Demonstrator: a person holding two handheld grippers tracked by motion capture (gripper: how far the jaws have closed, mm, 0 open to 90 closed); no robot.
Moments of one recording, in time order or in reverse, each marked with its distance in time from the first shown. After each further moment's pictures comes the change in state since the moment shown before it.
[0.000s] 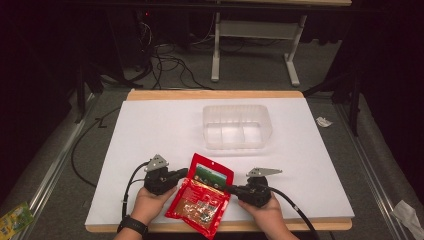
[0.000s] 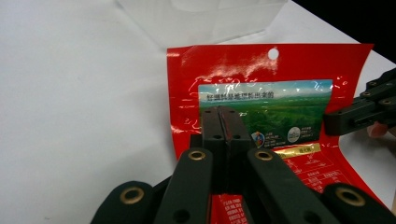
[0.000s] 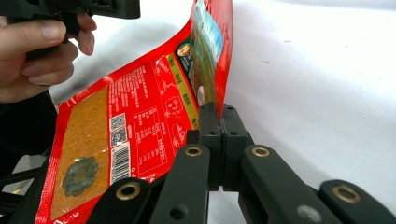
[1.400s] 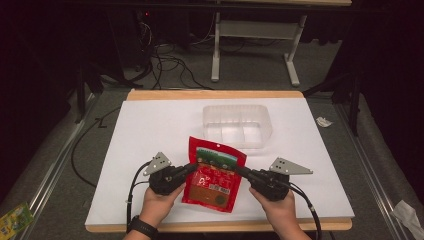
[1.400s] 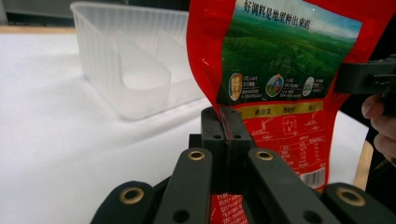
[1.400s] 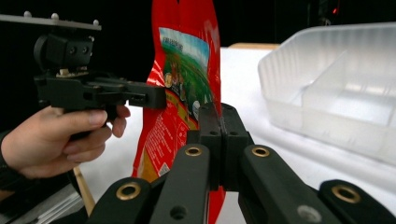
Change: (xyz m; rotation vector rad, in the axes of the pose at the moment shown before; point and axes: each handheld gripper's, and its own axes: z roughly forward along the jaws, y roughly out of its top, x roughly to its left) left arm -0.039 0.022 -0.009 -0.223 -0.068 0.034; right arm 0.026 0.036 -0.067 -0.360 -0.014 -0.160
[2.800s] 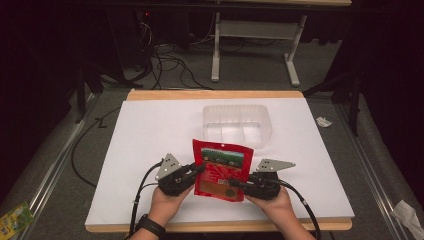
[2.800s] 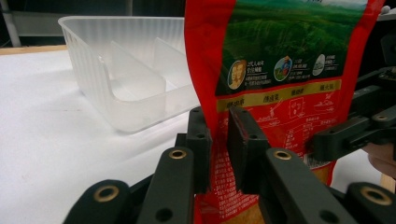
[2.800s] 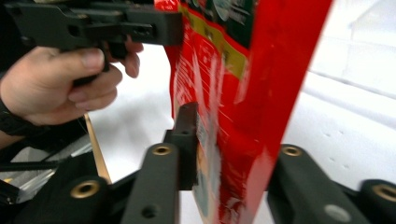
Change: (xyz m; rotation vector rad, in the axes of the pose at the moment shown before) left arm -0.010 -0.007 0.019 -0.015 0.033 0.083; right arm -0.019 -0.022 0.027 0.227 0.117 -0.010
